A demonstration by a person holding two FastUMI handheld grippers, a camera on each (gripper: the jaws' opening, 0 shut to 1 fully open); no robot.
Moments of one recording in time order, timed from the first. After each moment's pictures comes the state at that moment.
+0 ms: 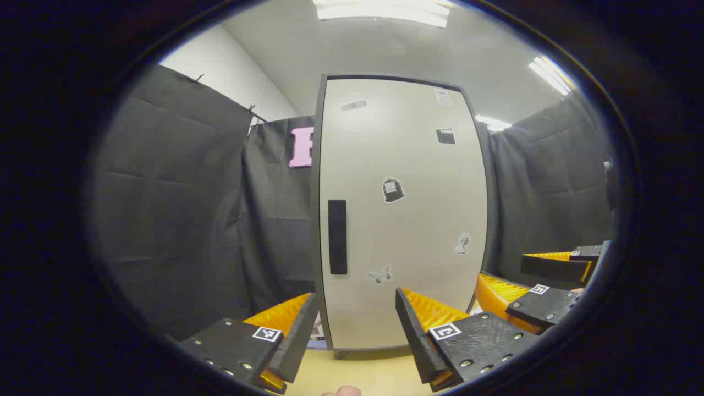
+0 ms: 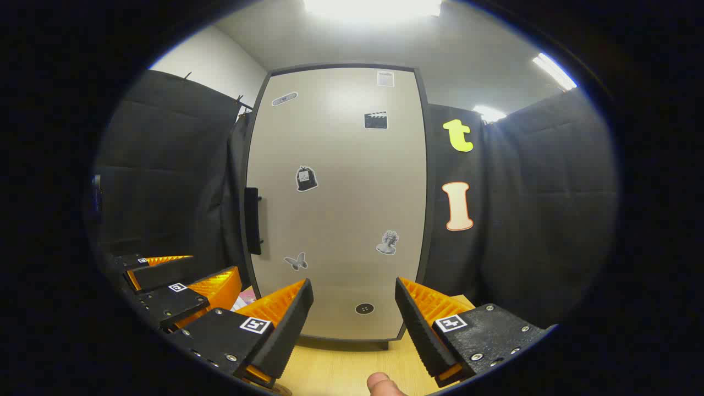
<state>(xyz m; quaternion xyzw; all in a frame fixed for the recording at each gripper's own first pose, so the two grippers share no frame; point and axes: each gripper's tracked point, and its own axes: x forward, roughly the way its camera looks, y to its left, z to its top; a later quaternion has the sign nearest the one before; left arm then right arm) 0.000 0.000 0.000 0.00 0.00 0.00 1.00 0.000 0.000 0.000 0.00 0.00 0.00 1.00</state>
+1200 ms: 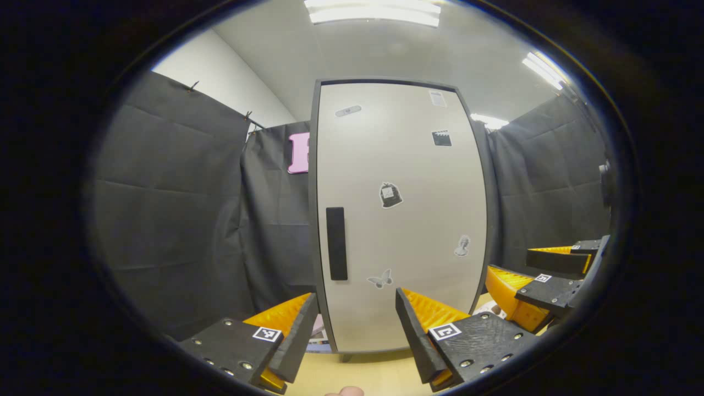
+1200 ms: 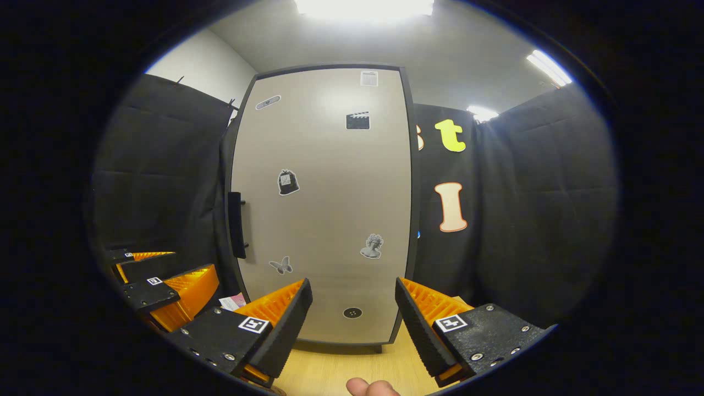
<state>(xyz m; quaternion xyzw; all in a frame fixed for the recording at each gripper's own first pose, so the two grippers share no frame) 0.000 0.000 0.007 0.01 -0.01 0.00 1.00 0.013 -0.027 0.002 0.01 -0.01 -0.01 1.00</state>
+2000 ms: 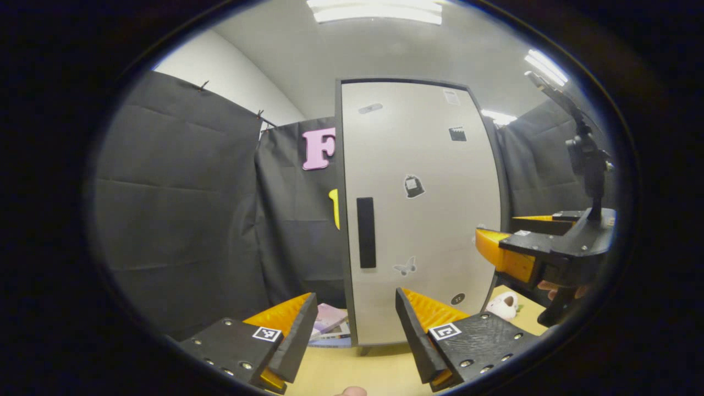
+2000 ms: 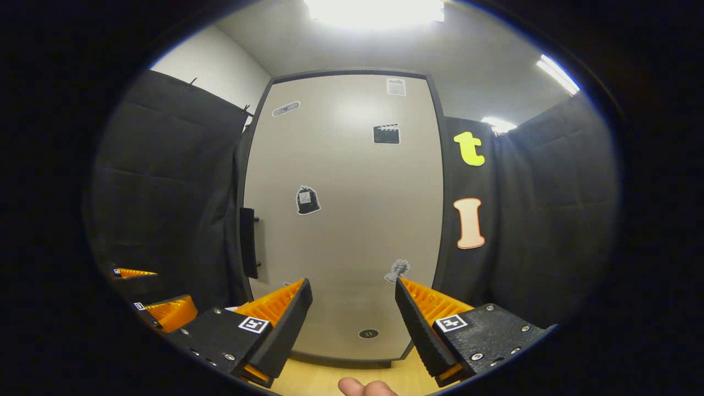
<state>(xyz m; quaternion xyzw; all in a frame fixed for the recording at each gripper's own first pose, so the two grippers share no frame) -0.031 0.054 -0.011 0.02 0.00 0.04 1.00 0.049 0.017 0.038 -0.01 -0.04 0.03 1.00</state>
